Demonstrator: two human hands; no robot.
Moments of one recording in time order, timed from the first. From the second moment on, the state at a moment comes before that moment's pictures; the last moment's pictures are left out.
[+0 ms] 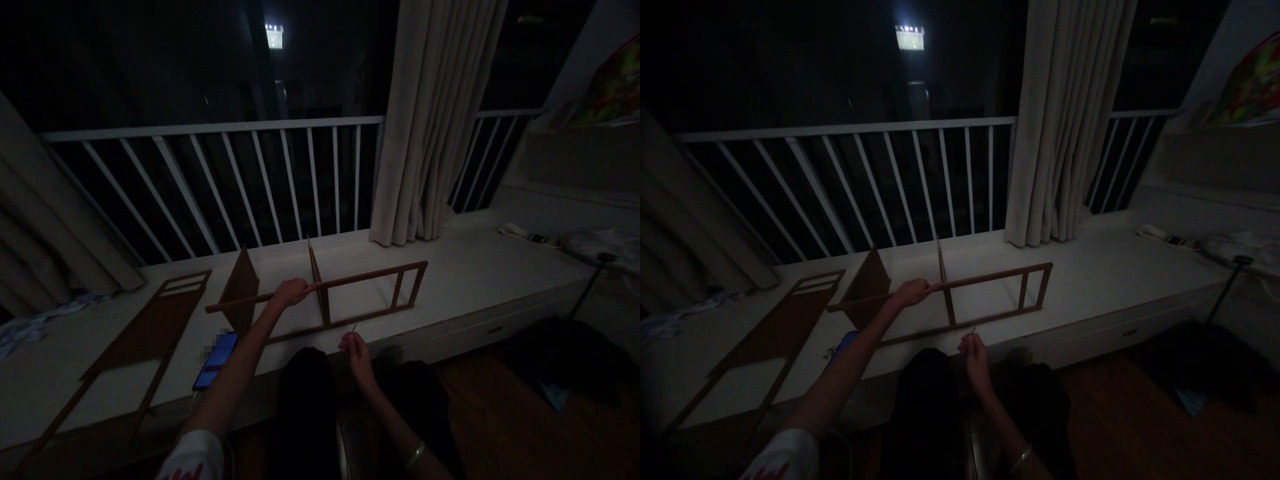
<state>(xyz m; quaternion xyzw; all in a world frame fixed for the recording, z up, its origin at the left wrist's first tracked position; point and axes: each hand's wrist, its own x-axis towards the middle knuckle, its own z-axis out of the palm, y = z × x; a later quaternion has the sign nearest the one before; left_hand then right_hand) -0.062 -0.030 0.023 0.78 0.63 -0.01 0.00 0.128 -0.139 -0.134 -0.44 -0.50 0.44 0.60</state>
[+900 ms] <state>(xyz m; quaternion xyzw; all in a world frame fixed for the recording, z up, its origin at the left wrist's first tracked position) -0.062 -0.022 0.023 0.76 0.65 -0.01 -0.05 0.070 -0.045 -0.040 -0.43 -0.58 0.34 0.60</state>
